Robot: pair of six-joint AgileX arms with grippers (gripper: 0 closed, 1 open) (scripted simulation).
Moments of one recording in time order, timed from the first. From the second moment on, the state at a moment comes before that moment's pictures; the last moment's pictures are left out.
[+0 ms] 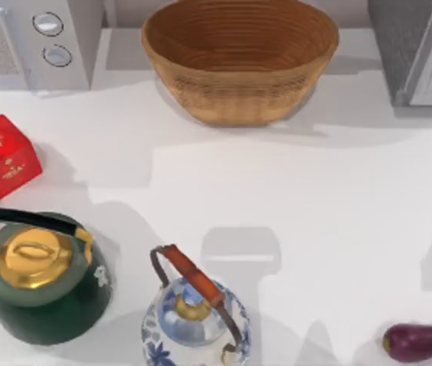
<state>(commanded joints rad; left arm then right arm) 0.34 2.06 1.63 -1.15 0.00 1.16 0.00 0.00 0.00 0.00 0.00 0.00</state>
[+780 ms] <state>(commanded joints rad) 0.35 2.08 1.55 -1.04 0.00 1.16 0.00 0.00 0.00 0.00 0.00 0.00</state>
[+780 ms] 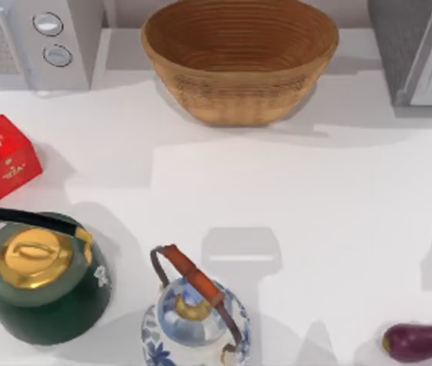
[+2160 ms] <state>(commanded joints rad) 0.30 2.04 1.66 -1.10 -0.02 1.00 0.00 0.00 0.00 0.00 0.00 0.00</state>
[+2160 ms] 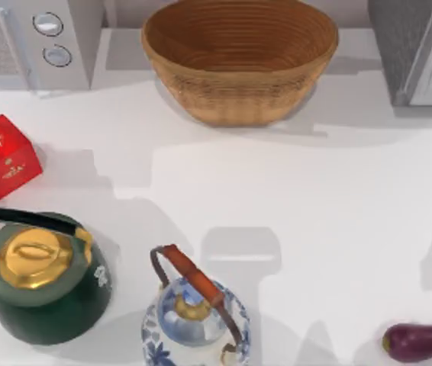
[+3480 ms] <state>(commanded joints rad) -0.82 2.51 2.41 -1.46 0.01 -0.77 0.00 0.00 0.00 0.00 0.00 0.00</state>
